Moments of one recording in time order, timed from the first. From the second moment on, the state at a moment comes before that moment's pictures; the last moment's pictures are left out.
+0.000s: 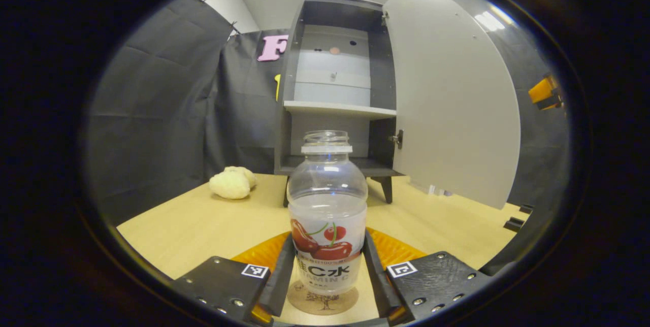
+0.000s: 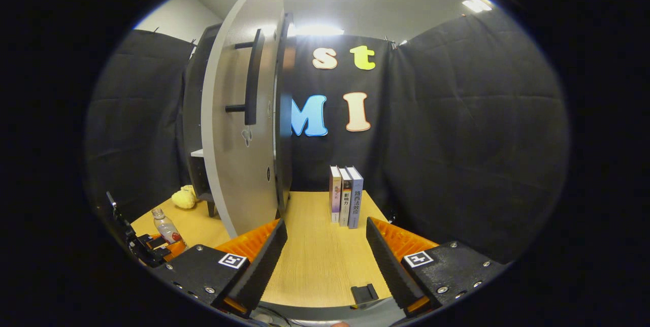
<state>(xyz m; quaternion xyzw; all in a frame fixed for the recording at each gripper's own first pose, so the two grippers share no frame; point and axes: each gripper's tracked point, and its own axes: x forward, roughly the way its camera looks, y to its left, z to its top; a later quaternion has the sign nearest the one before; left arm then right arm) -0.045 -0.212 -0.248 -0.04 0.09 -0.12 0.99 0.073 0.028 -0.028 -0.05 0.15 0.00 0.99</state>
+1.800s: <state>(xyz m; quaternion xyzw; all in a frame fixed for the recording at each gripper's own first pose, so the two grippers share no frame) -0.112 -0.159 -0.034 0.00 0.02 -0.08 1.00 0.125 0.038 0.119 0.00 0.01 -0.05 1.00</state>
